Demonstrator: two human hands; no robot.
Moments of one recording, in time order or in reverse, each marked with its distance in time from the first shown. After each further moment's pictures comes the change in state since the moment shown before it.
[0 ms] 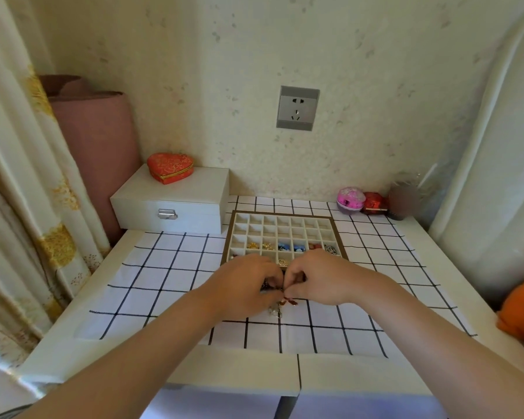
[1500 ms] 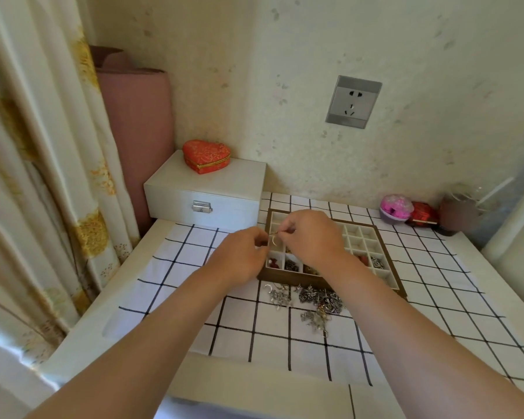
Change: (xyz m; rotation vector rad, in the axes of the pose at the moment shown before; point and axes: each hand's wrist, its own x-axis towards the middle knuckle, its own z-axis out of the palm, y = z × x) left_hand 0.004 -0.070 -0.025 -0.326 0.192 -0.598; right_hand 0.120 -0.049 0.013 -0.148 0.547 0.103
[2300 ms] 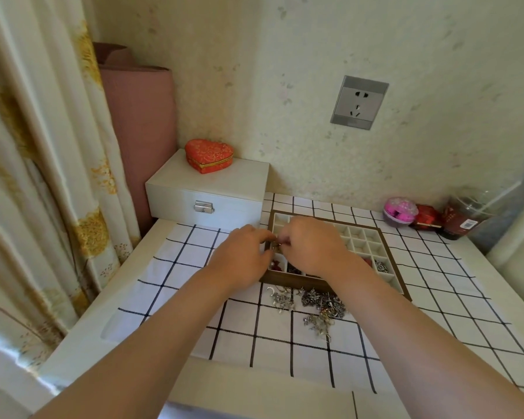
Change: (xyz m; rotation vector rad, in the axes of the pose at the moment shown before) left_hand 0.006 -0.013 0.003 0.154 0.025 0.173; right_hand 0.006 0.002 0.005 -0.278 -0.164 -0.216
